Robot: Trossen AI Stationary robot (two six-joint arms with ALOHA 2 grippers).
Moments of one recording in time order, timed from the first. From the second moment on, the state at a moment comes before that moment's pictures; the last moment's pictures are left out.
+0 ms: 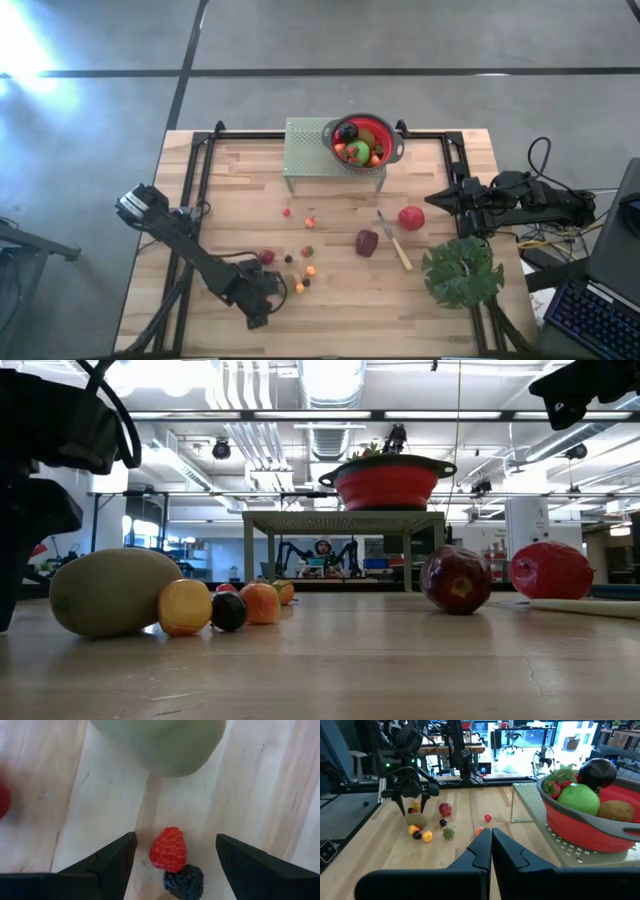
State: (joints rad) left arm -0.70 1.68 0.94 -0.52 -0.11 -0.97; right arm 0.05 0.18 0.52 -0.52 0.10 0.07
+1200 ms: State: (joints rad) left arm -0.69 1.68 0.93 -0.56 -0.17 -0.97; right arm 0.05 0.18 0.52 -0.52 0.10 0.07
